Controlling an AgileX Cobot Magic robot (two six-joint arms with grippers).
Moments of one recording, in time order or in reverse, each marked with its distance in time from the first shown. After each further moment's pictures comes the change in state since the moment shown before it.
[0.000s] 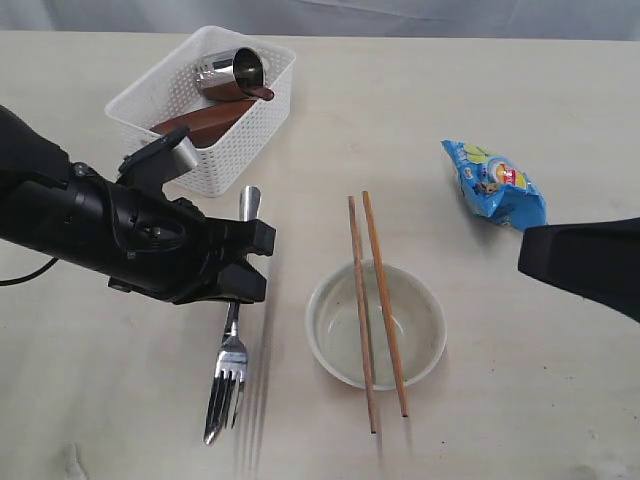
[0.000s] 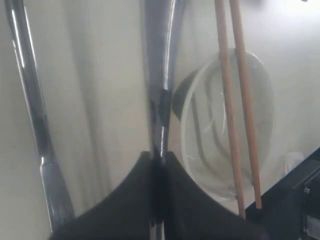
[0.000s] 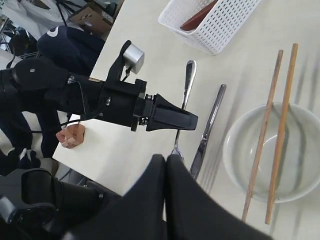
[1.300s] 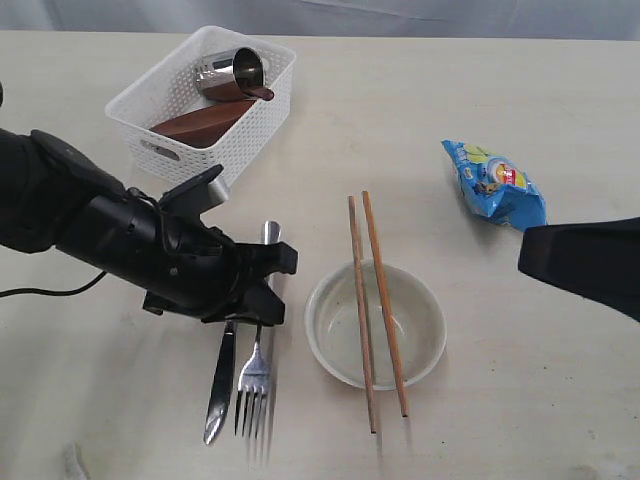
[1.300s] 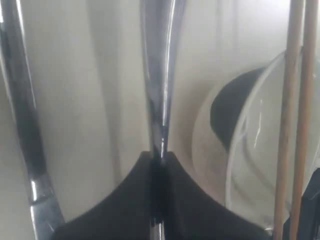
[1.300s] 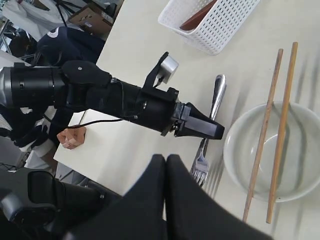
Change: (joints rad) left arm 0.000 0.234 -0.038 -0.211 0.020 0.208; right arm 0.000 0.000 0.000 0.000 0.000 0.010
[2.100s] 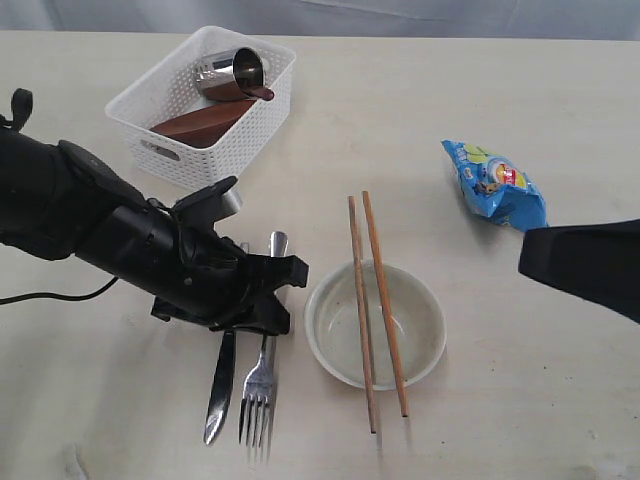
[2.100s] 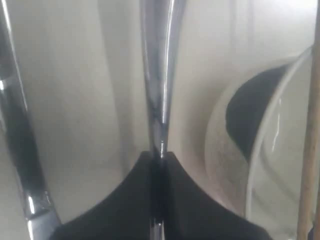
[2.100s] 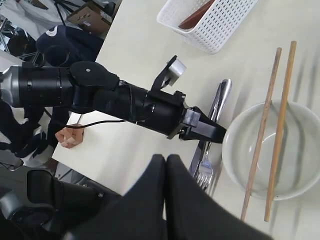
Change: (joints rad) left arm -0.040 0.045 -0.014 -0.004 -0.030 0.002; right arm 0.000 0.000 0.000 0.000 0.005 0.000
